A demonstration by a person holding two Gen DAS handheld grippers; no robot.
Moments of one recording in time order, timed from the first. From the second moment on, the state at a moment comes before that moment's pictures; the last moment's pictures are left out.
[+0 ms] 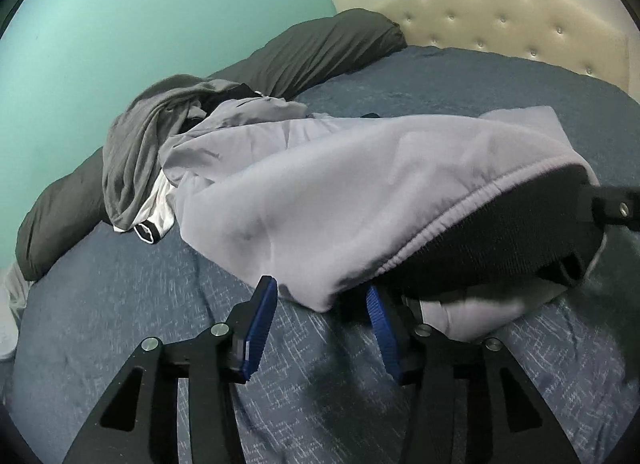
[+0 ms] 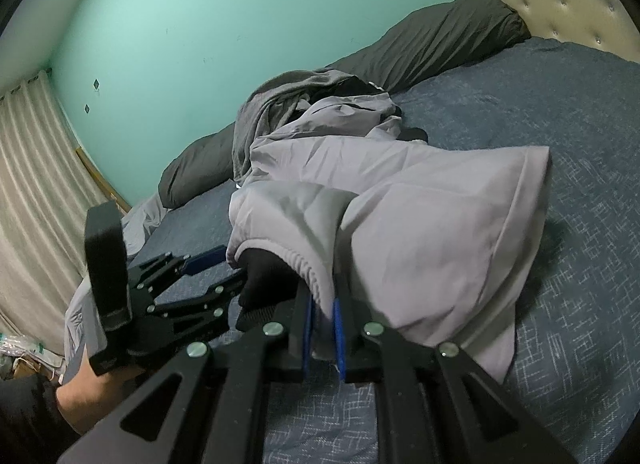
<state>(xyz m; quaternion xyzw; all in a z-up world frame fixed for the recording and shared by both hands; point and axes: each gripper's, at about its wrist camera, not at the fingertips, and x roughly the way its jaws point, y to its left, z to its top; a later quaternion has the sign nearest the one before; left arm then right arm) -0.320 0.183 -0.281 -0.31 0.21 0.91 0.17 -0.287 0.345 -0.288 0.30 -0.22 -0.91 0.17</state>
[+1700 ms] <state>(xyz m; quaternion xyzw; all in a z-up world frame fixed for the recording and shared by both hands) -0.142 0.091 0.117 -0.10 0.12 0.98 0.12 -0.176 0.247 0.102 0.12 0.14 -0.97 0.18</state>
